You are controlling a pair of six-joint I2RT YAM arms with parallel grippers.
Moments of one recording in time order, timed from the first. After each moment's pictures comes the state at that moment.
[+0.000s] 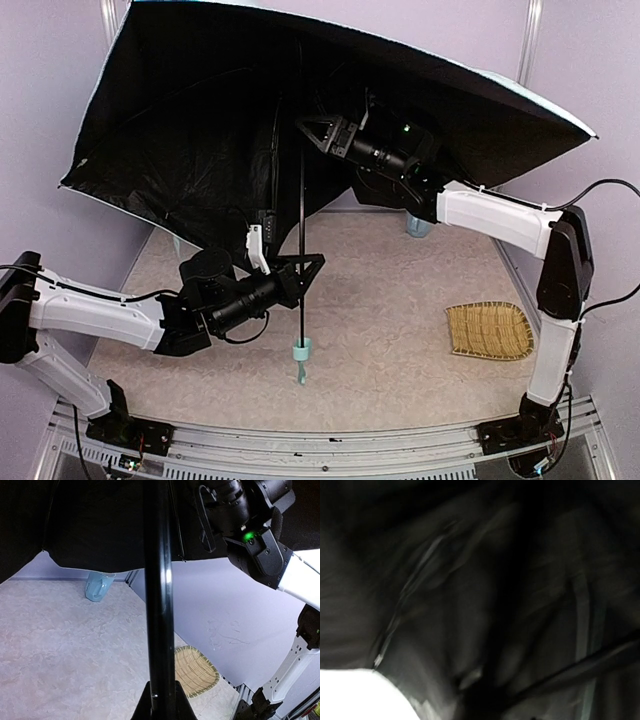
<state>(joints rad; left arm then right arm) -1.08 1.45 0.74 0.74 -0.19 -0.52 0.70 1.92 1.73 0.59 -0.54 0.68</state>
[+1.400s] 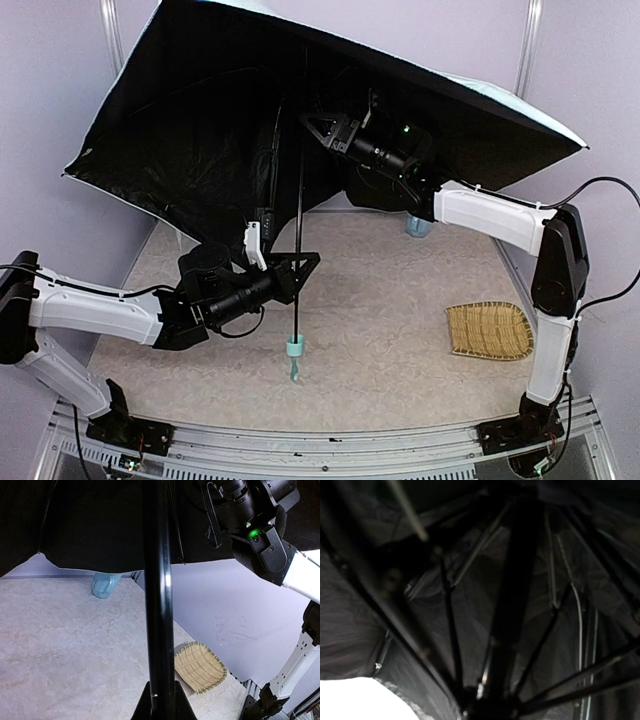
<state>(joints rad) -1.03 1.44 0.74 0.70 -0.14 -0.51 0.68 1.95 1.76 0.63 -0.51 0.75</state>
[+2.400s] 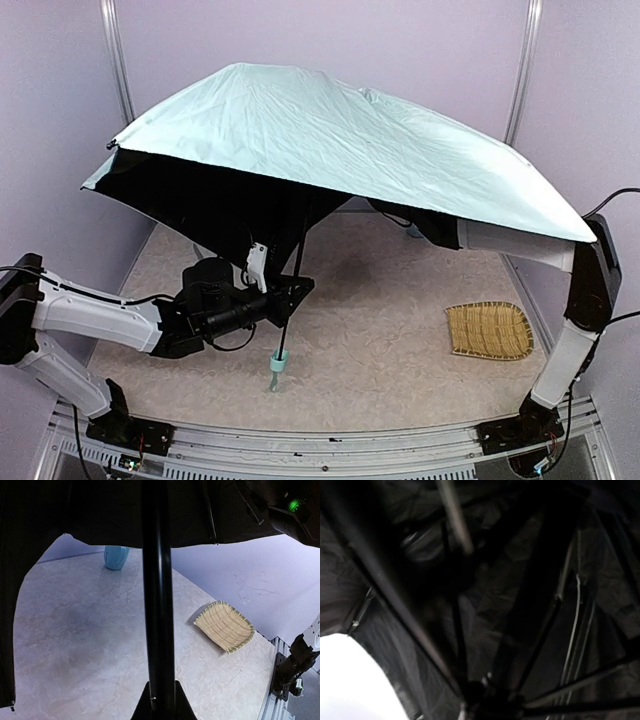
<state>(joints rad) -1.01 1.43 0.66 0.66 -0.09 -0.35 0.72 1.76 1.42 0.63 -0.43 0.40</state>
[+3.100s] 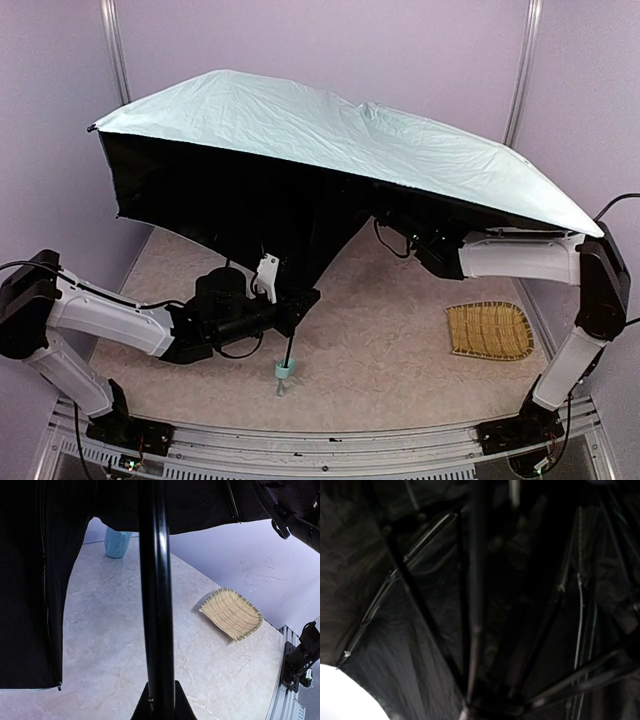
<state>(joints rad) -1.04 1.51 0.66 0.69 -0.11 -0.33 0.80 1.69 1.18 0.77 -0.19 0.31</state>
